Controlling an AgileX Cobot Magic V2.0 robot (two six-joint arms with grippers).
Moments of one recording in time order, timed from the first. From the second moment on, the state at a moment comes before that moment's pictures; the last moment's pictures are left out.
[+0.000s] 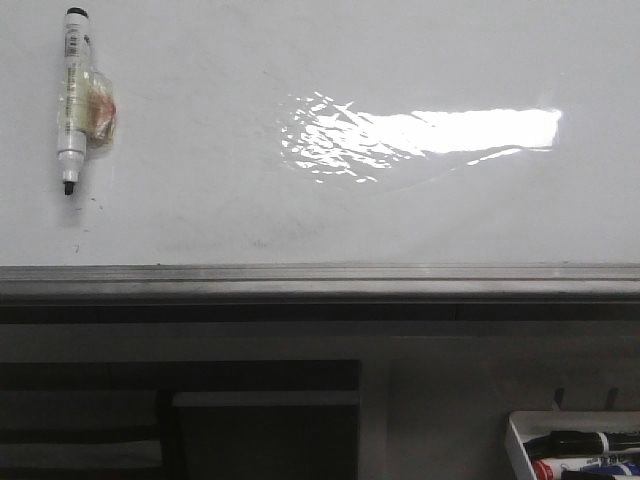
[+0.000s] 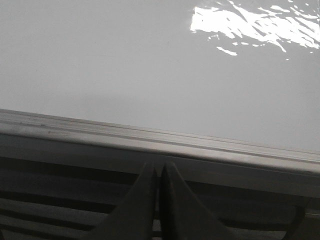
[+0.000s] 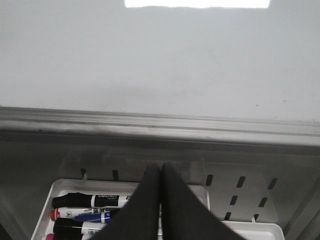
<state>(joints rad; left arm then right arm) 0.00 -0.01 0.00 -0.02 0.34 -0.14 -0.04 -0.01 0.01 -0.09 0.34 0.04</state>
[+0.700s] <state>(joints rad) 0.00 -0.01 0.00 -0.02 0.34 -0.14 -0.04 -0.01 0.01 -0.09 0.34 0.04</state>
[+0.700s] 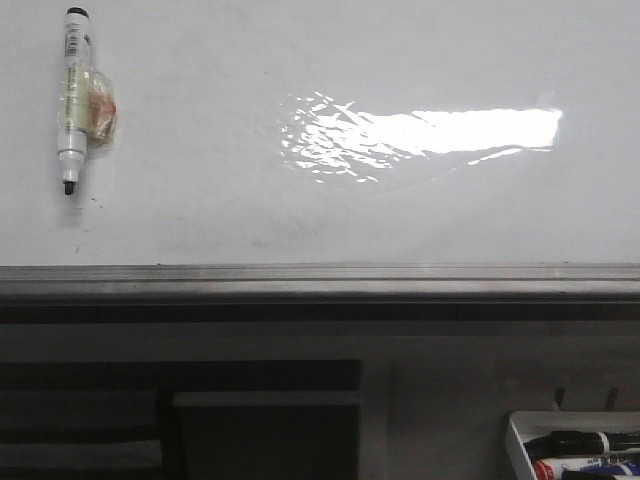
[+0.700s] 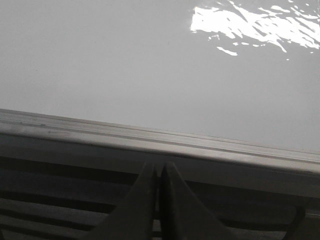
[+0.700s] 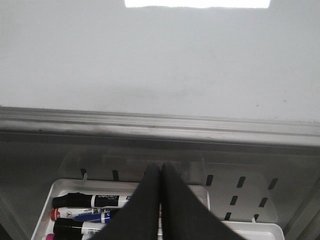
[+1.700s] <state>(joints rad) 0.00 -0.01 0.00 0.03 0.18 -0.14 -0.04 -0.01 0.02 -0.09 0.09 0.04</state>
